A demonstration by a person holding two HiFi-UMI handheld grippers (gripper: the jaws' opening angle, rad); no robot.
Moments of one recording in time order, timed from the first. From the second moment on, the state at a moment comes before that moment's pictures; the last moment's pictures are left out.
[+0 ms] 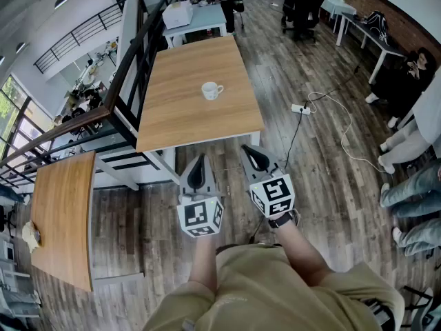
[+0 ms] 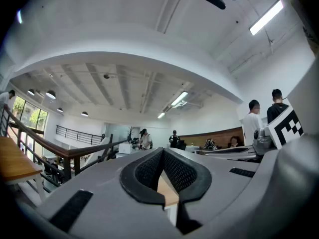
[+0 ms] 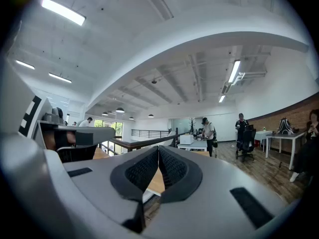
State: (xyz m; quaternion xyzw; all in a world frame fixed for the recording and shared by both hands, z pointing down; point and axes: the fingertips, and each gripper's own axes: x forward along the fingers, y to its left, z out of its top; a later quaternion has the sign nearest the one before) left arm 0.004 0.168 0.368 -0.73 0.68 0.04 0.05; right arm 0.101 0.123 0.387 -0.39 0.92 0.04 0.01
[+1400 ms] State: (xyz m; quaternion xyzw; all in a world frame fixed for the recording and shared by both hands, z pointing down) left arm -0.172 -0.173 0.414 -0.79 0.61 0.05 -0.02; right arm -0.112 -0.208 0.424 -0.38 0.92 0.00 -0.01
